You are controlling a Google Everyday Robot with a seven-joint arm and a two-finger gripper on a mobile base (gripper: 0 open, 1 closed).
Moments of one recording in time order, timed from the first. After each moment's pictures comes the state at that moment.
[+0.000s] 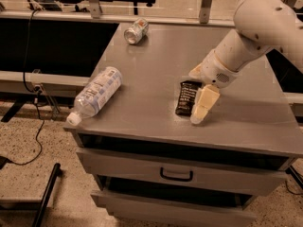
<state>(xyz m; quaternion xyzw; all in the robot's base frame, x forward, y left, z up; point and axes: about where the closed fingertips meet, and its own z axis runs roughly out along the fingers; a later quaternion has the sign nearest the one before) 0.573 -0.127 0.817 -0.65 0.72 0.14 0.19</state>
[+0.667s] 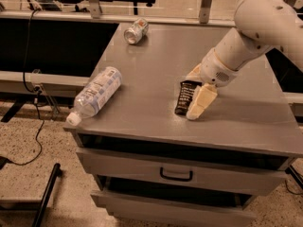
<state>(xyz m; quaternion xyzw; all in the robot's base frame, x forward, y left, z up) 0.573 -0.125 0.816 -0.65 0.72 0.14 0.18</state>
